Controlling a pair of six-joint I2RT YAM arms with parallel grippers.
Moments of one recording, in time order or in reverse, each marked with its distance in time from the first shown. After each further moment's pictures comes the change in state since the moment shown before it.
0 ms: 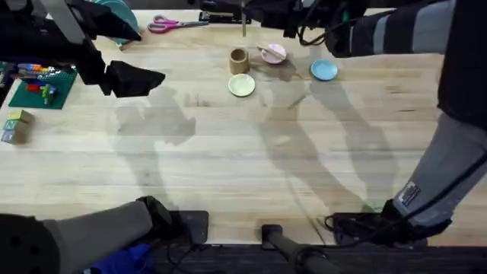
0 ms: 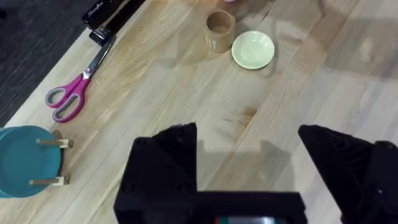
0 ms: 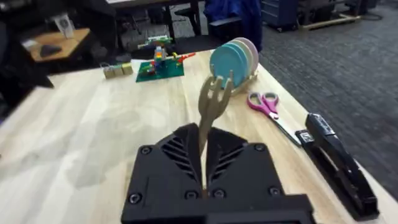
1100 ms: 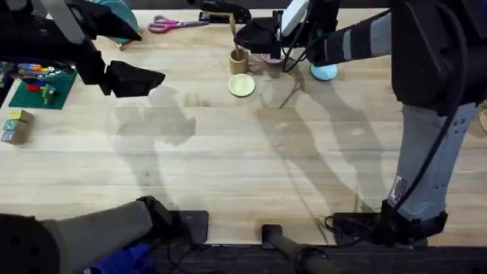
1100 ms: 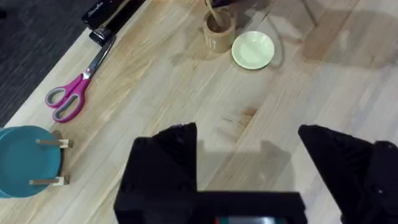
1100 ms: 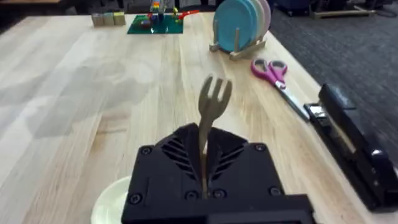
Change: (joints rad) left arm 0.000 0.000 0.000 0.000 0.000 0.000; right arm 0.036 0.215 0.113 -0.130 -0.015 -0.334
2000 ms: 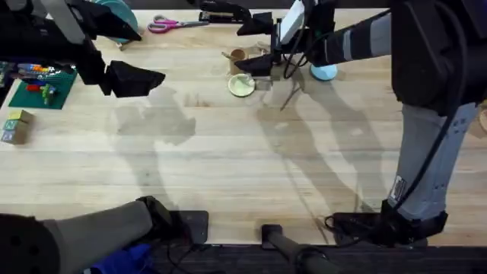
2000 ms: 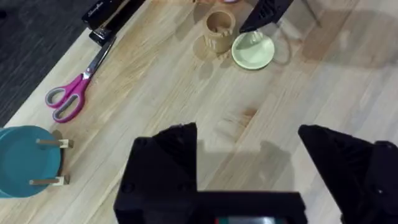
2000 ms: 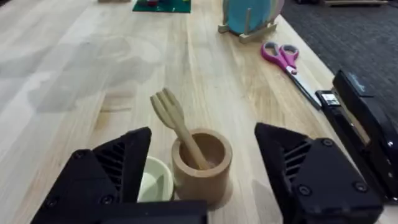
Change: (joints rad) left arm 0.000 0.000 0.000 0.000 0.000 0.000; right arm 0.000 0.000 0.000 -0.170 -0.010 -0.186
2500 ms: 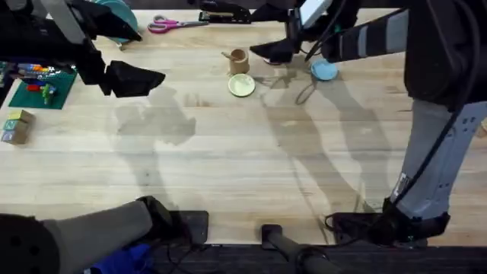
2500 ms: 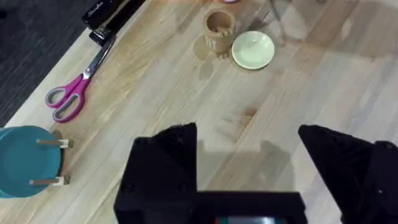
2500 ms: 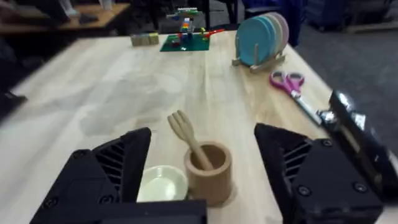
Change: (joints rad) left arm 0.000 0.000 0.000 0.000 0.000 0.000; right arm -0.095 0.000 0.000 0.322 -0.213 0.401
